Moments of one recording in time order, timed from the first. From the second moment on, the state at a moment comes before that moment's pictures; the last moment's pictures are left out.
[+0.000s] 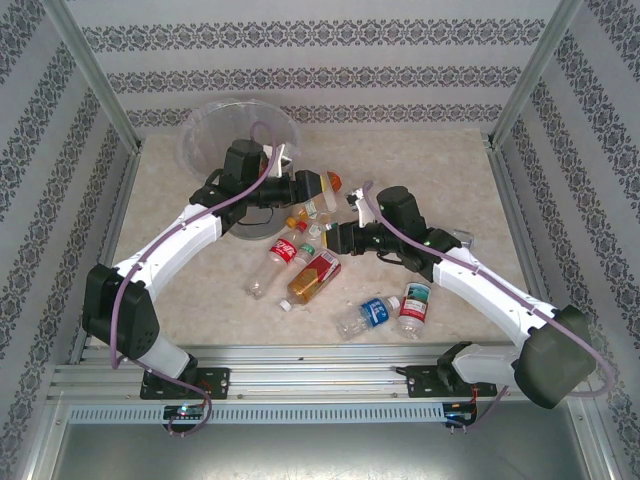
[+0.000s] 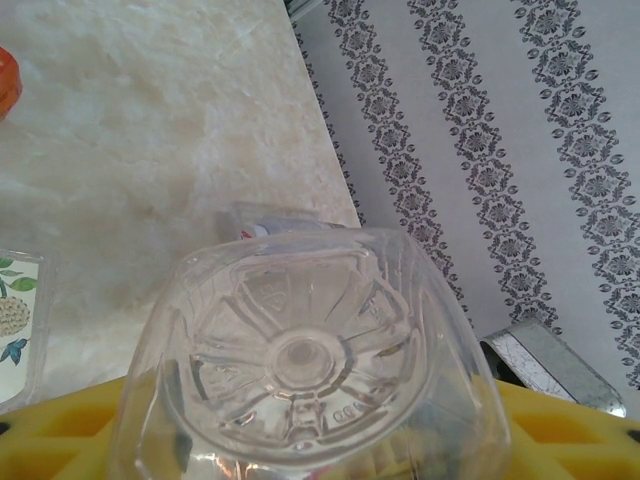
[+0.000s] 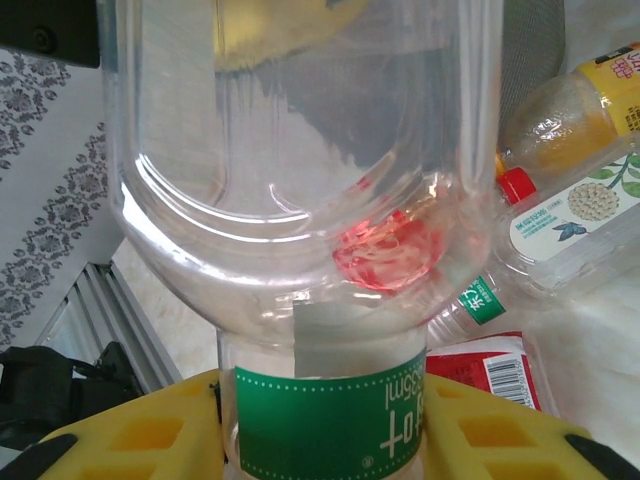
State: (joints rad) left arm -0.42 1.55 1.30 -0.23 0.63 -0.72; right arm 0.57 1.25 0.93 -0.27 -0.49 0.41
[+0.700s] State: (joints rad) left arm -0.42 1.48 1.31 -0.24 0.64 -0.61; right arm 0.49 1.08 0.96 -0.36 -0.53 0.36
